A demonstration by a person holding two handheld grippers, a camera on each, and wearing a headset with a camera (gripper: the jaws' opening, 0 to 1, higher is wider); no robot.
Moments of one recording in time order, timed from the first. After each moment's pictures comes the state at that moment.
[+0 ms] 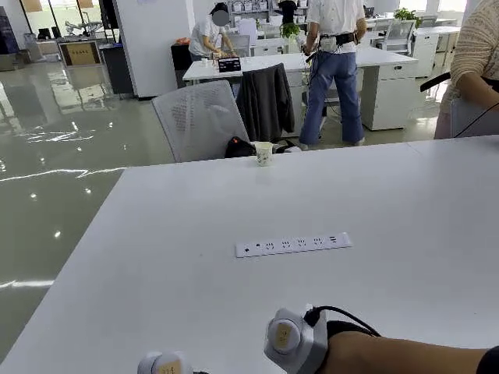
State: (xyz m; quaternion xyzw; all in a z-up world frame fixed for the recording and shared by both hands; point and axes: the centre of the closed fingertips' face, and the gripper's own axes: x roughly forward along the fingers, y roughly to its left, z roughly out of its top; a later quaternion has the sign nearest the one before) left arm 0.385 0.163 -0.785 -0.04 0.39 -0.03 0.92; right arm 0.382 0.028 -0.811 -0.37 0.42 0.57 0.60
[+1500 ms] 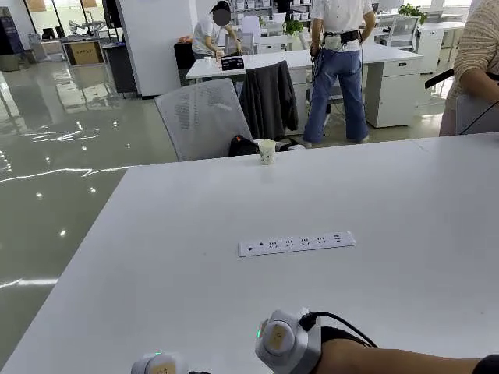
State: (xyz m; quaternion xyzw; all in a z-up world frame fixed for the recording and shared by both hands) left arm 0.383 0.166 -0.783 -0.07 0.38 -0.03 0.92; right arm 0.380 0.061 -0.811 -0.33 0.39 0.59 0.63
